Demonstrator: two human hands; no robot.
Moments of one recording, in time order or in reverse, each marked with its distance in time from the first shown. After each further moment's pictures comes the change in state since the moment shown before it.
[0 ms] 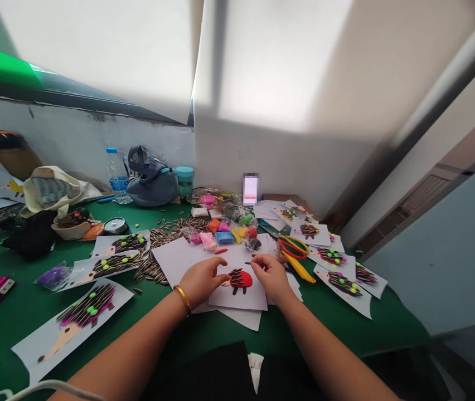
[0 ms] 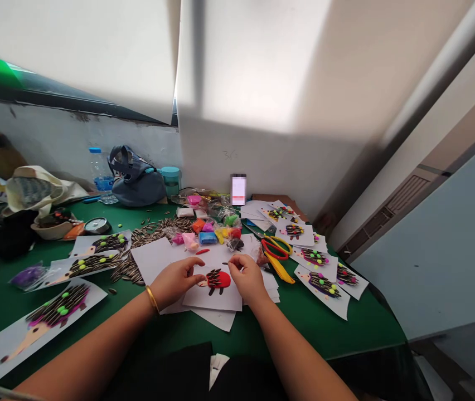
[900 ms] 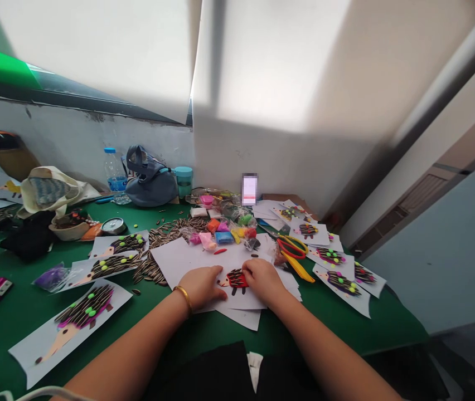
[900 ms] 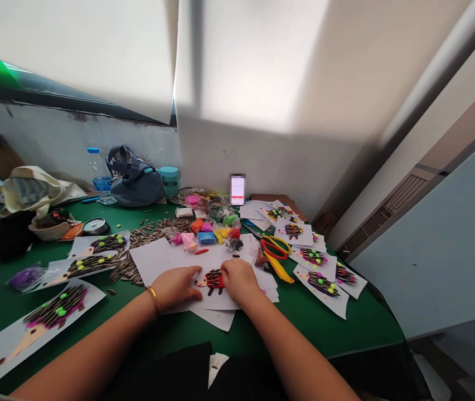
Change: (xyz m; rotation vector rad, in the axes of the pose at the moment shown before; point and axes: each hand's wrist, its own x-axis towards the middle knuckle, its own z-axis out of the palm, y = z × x) left_hand -0.001 -0.001 0.002 0.400 -0.224 -0.001; right_hand 0.005 -0.009 0.009 -0.658 -0.298 -0.176
